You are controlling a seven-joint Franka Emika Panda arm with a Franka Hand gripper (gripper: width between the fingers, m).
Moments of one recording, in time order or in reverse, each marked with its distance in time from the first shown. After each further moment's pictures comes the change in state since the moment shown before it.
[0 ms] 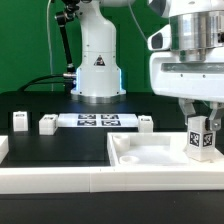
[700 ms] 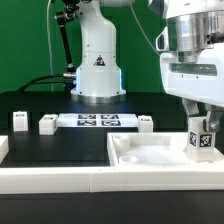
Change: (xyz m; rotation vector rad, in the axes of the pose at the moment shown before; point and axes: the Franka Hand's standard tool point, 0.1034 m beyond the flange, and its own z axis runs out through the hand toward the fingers) arm 0.001 -0.001 0.001 0.012 -0.021 0.150
